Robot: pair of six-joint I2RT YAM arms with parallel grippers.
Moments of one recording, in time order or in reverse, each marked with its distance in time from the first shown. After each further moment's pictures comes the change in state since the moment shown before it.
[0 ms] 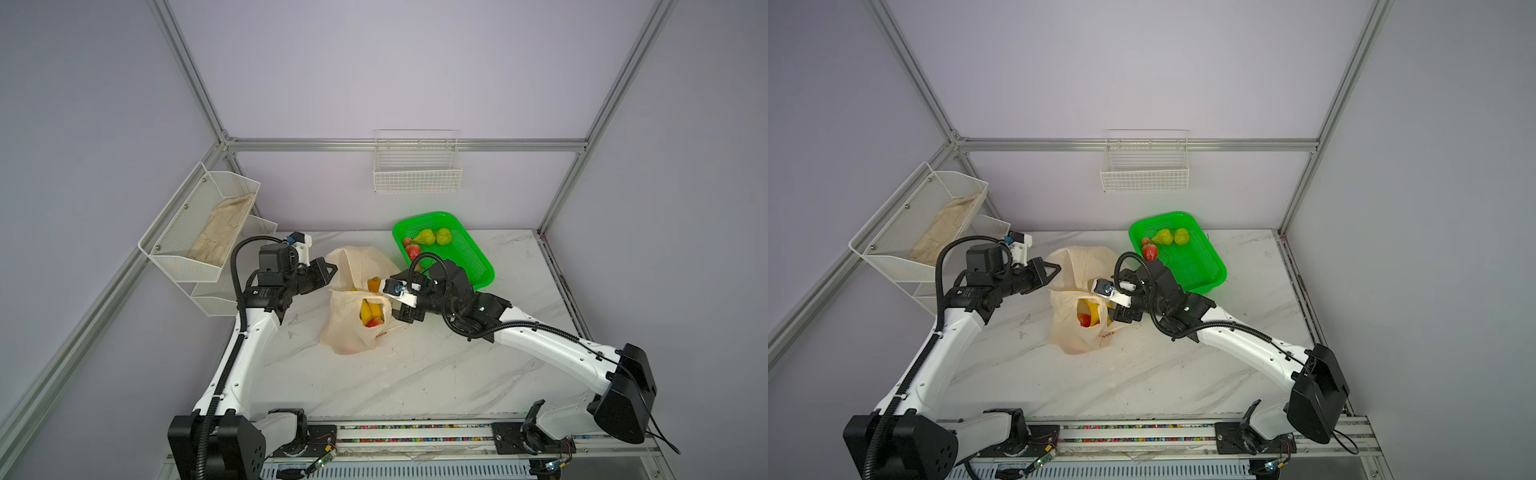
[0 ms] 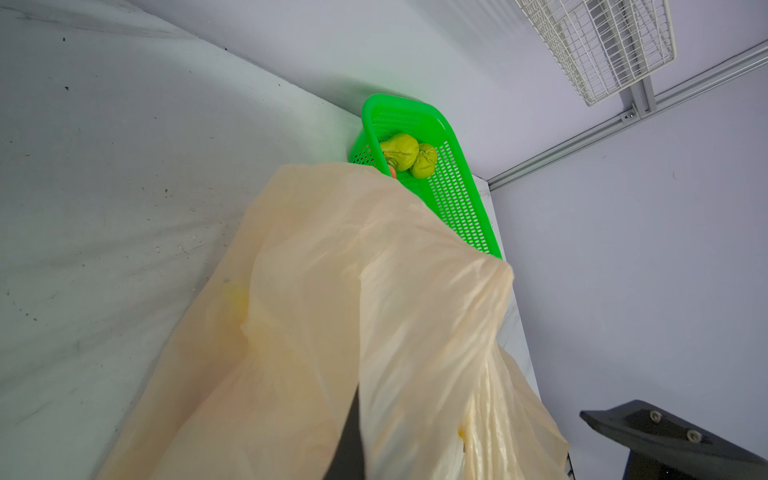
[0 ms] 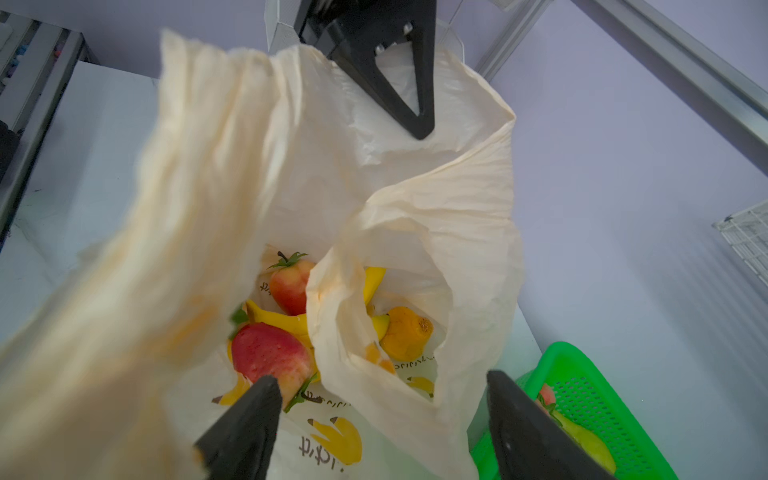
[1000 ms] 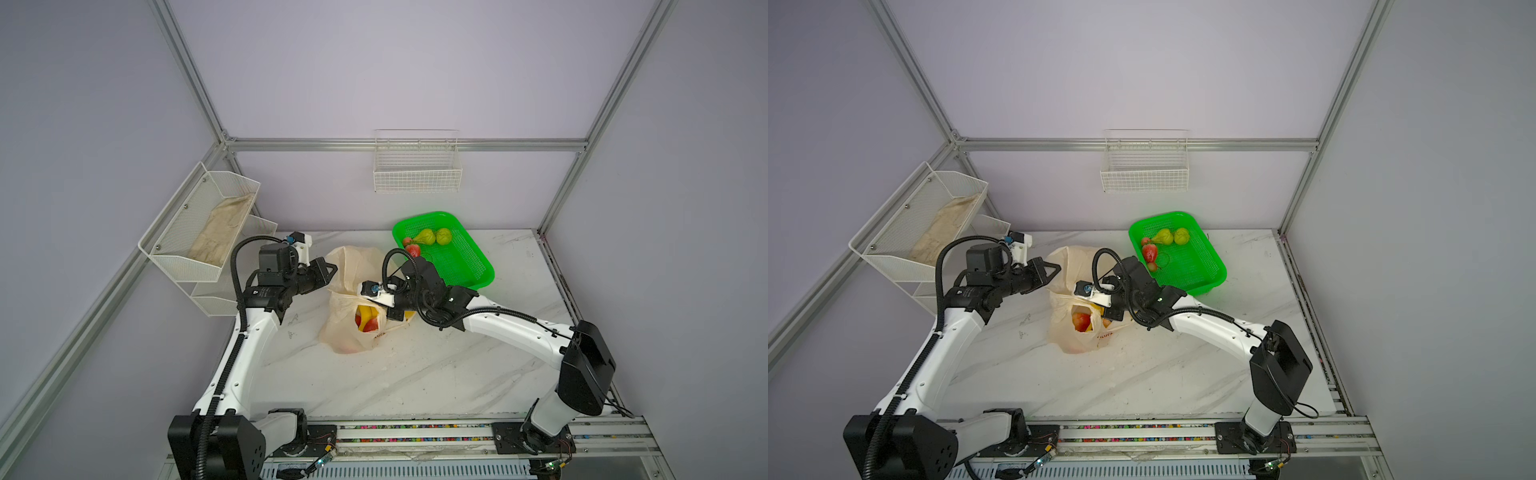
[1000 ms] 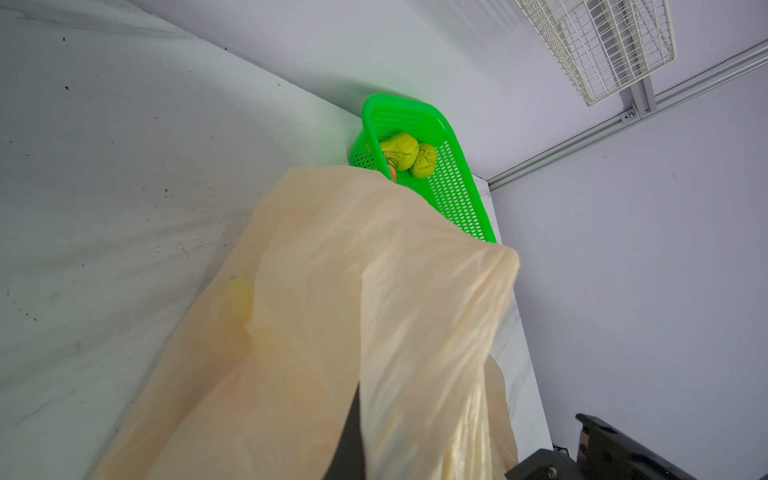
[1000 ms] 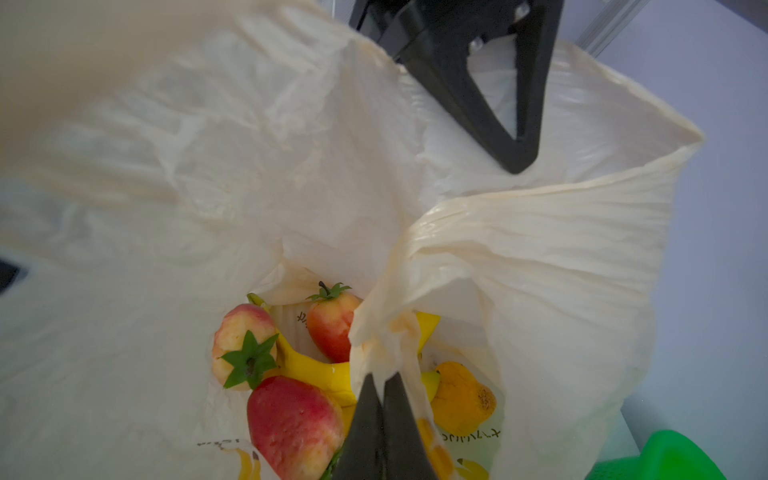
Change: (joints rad) left arm 0.000 0.000 0.000 0.000 0.000 0.000; right arm -0.004 0.205 0.143 0.007 -0.139 0.071
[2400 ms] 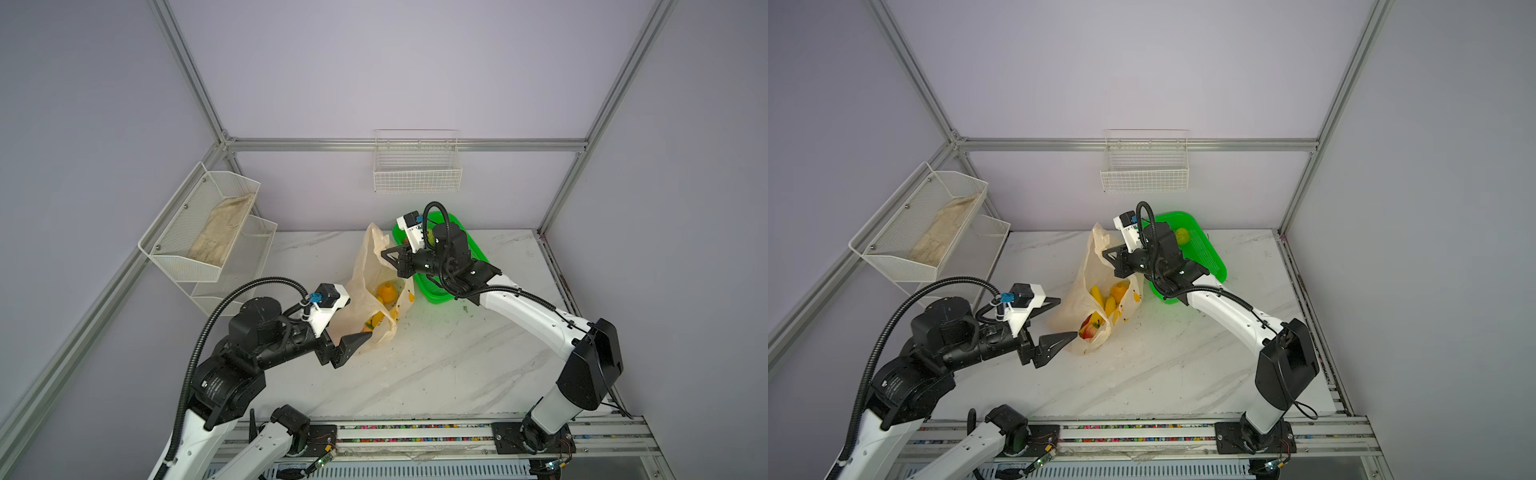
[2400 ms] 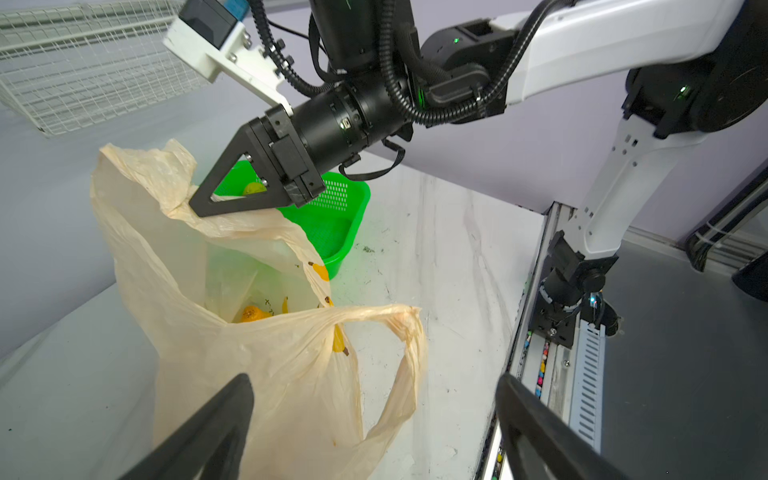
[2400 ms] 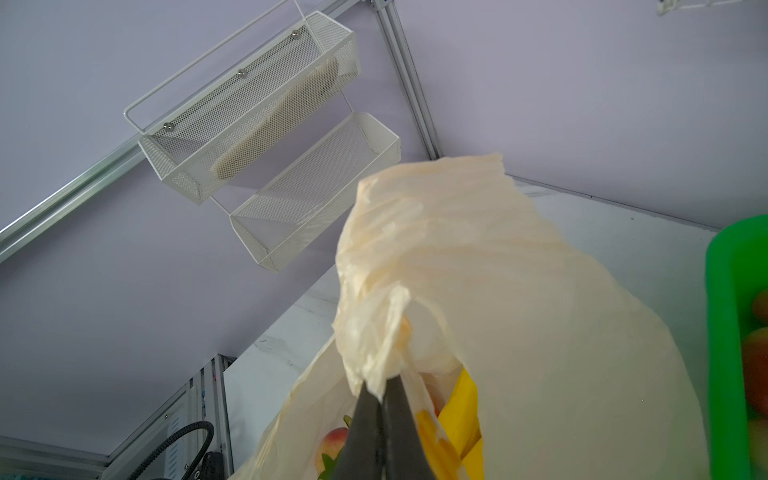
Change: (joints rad) left arm -0.546 -0.472 0.037 -0.310 -0.117 0.659; right arm -0.177 0.014 0.131 0.075 -0.074 0.898
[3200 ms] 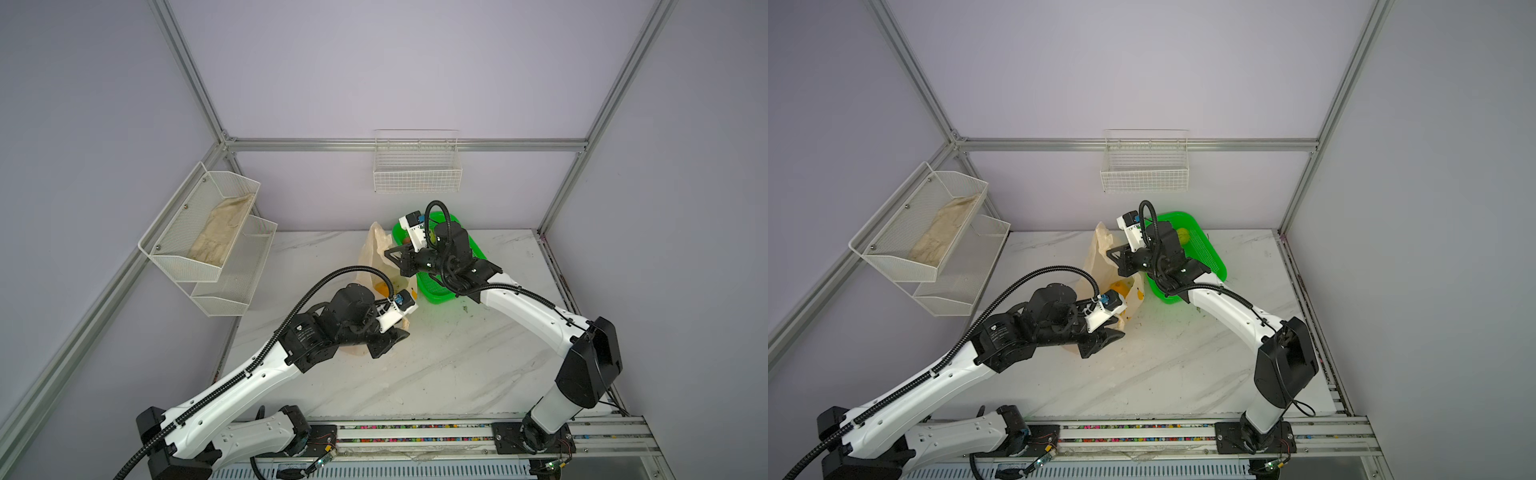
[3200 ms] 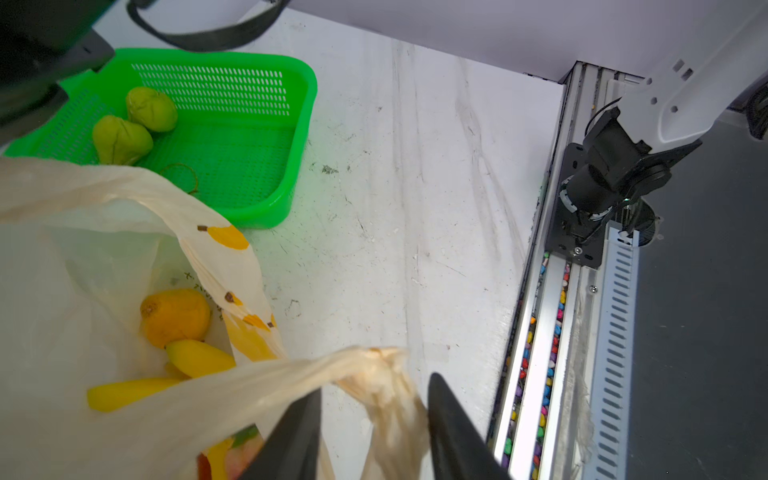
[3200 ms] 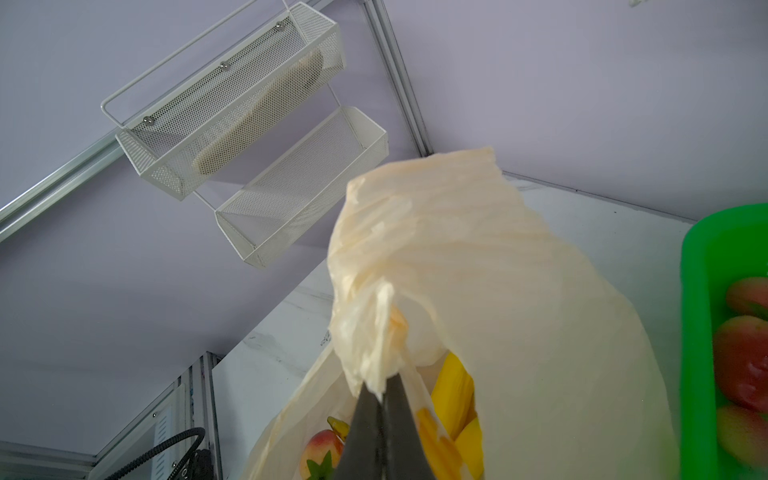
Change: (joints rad) left arm -0.314 0.341 -0.020 0.114 -0.231 0.026; right arm -0.028 0.002 -0.001 -0.010 -0.005 -0.026
